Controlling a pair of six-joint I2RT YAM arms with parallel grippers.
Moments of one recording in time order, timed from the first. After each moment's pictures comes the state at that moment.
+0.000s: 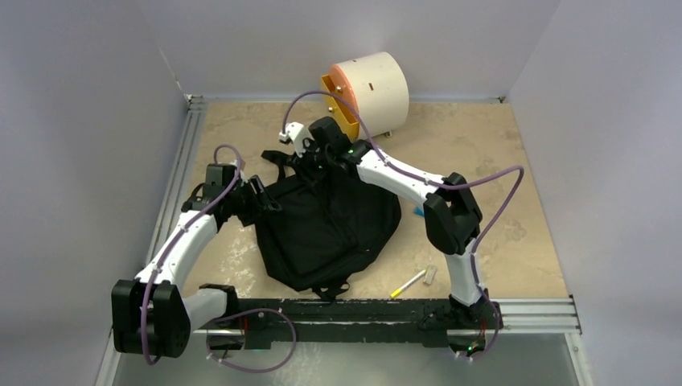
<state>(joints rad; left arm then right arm) -0.08 1.12 0.71 -0.51 0.33 -0.63 0.80 2.03 1.71 -0.36 -0.26 -0.16</state>
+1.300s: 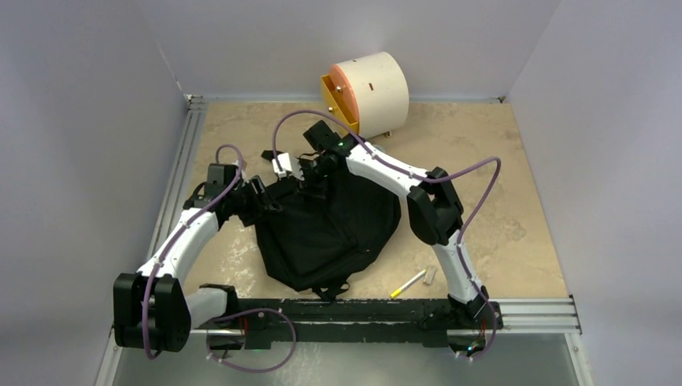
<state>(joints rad) -0.08 1.16 0.71 -0.49 0.34 -0.62 0.78 2.22 1.94 -0.75 -0.61 -0.88</state>
